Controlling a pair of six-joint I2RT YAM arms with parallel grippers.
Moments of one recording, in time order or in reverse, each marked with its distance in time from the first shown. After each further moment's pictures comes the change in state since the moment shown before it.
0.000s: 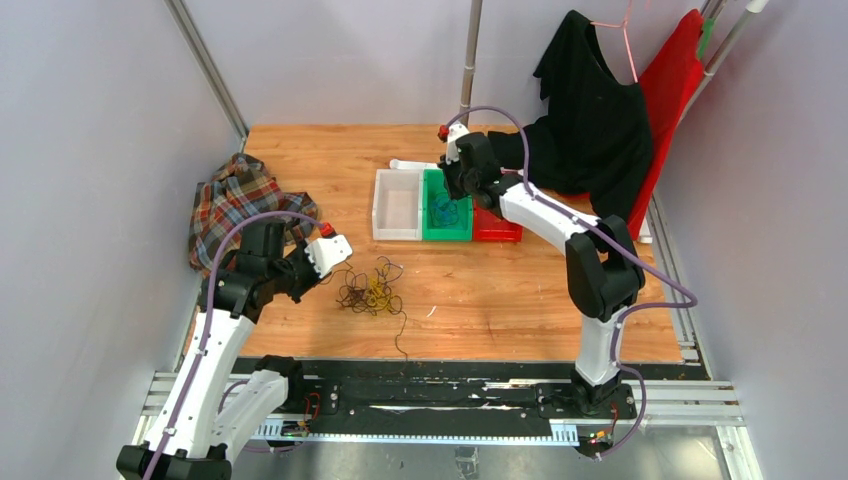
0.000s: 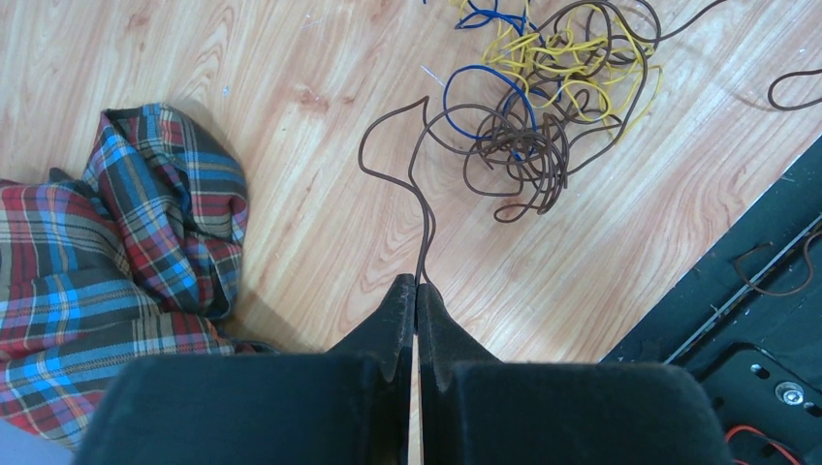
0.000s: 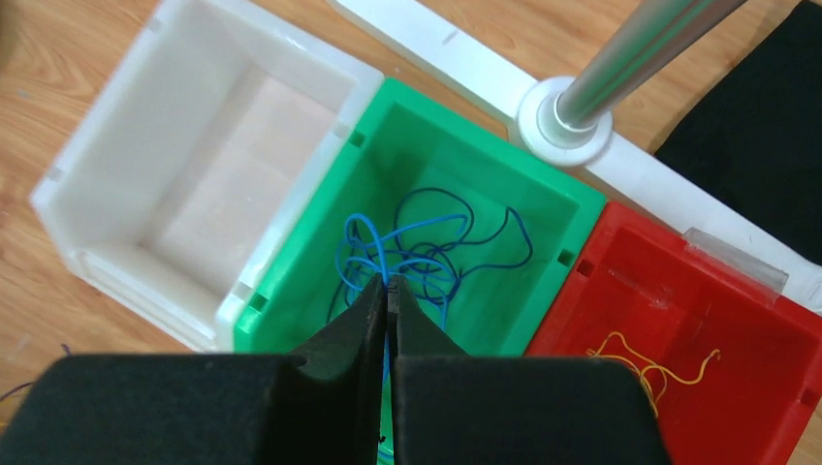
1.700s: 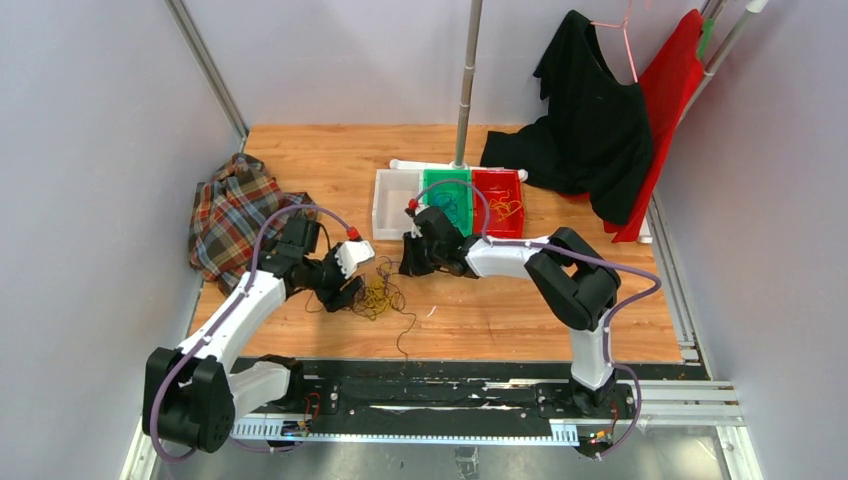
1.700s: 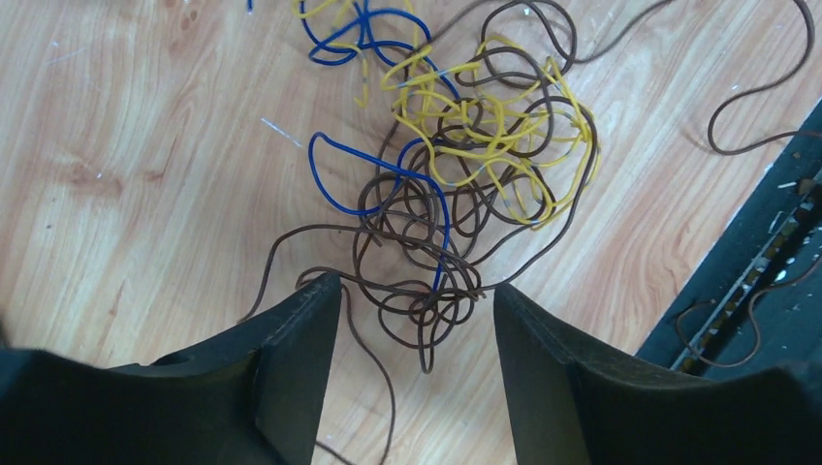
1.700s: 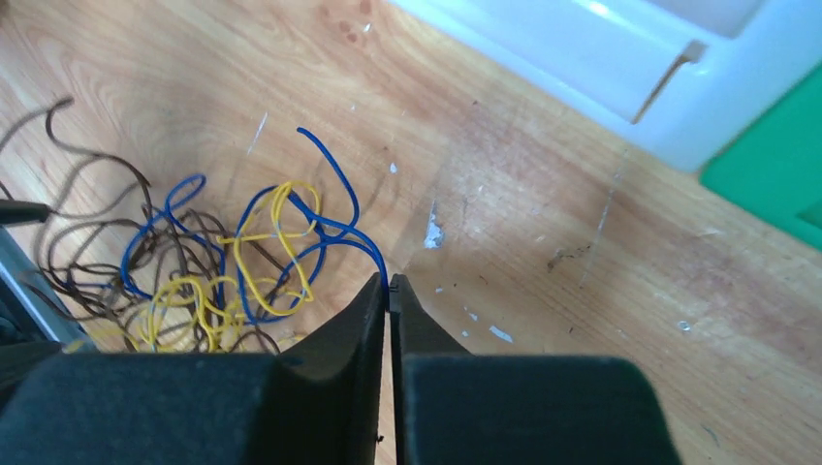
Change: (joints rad) left arm -0.037 0.304 -0.190 0.277 0.182 -0.064; right arm 0.275 0.055 -0.346 0.206 -0.188 0.472
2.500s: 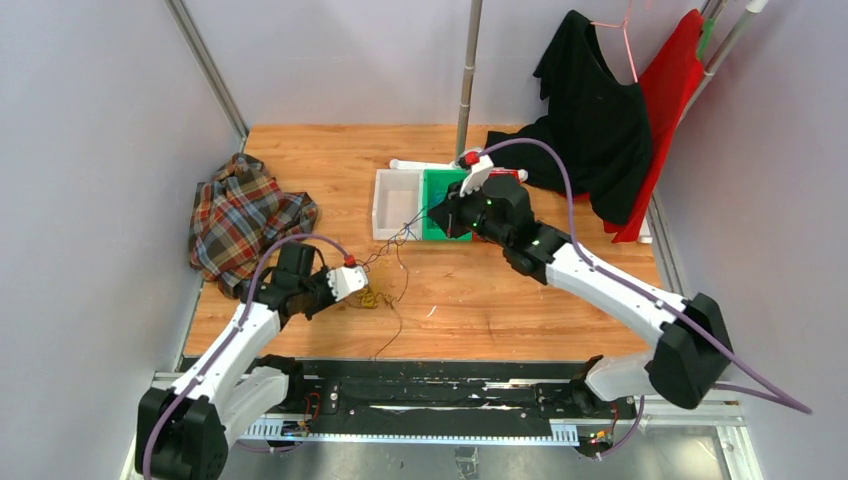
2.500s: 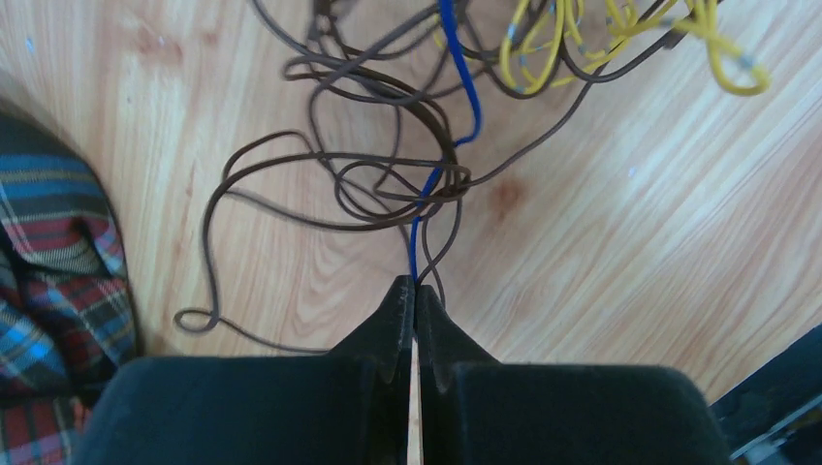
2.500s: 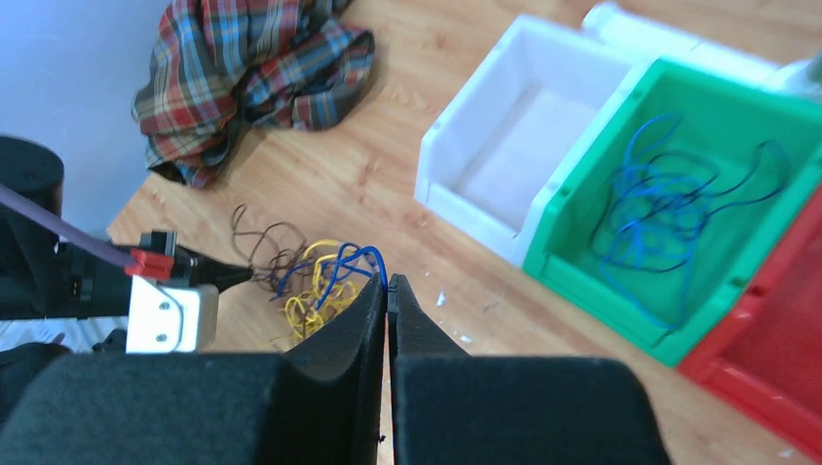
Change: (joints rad) left arm -0.012 -0.151 -0.169 0.095 -0.261 0.134; right arm -0.083 -0.573 -0.098 -0.037 0.095 -0.137
